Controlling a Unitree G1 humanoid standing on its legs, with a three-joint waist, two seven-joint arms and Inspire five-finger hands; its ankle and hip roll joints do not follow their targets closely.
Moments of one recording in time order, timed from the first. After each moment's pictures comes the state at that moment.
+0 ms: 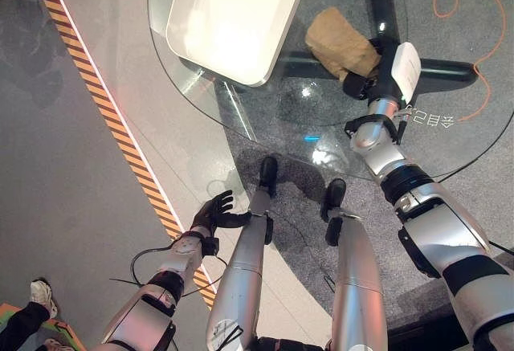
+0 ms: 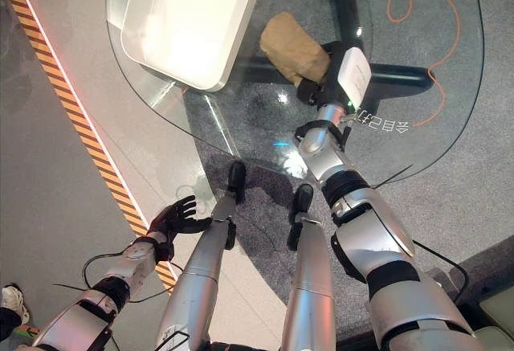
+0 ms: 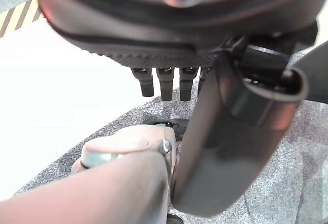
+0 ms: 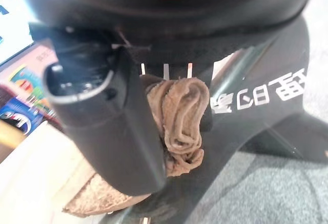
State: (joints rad) left arm -0.48 0.33 -0.44 1.02 -0.59 -0.14 -0.02; right arm -1.16 -0.43 0.53 1.06 0.10 0.00 -0.76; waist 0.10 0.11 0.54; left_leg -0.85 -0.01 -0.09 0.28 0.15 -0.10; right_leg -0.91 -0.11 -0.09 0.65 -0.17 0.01
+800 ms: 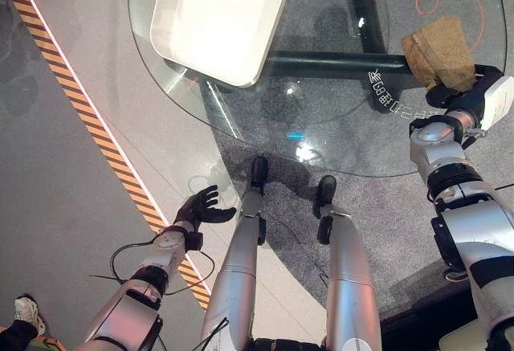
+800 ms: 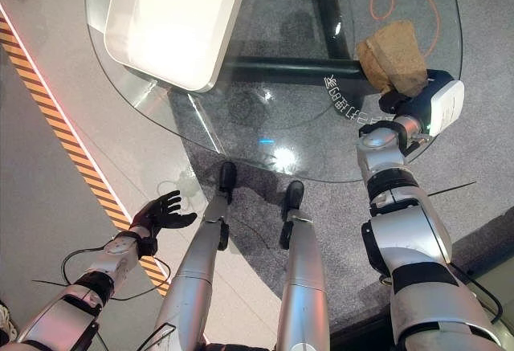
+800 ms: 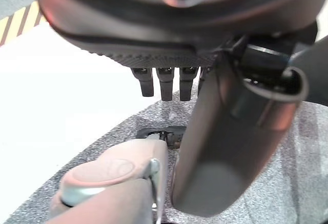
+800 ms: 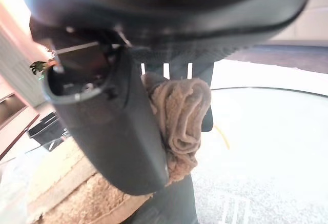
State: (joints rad) left arm -0.51 0.40 -0.42 1.05 -0.59 -0.14 -0.06; right arm -1.15 -0.57 0.32 1.24 0.33 0.02 -0.83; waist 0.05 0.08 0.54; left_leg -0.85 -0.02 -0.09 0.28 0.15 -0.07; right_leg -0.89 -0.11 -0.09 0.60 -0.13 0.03
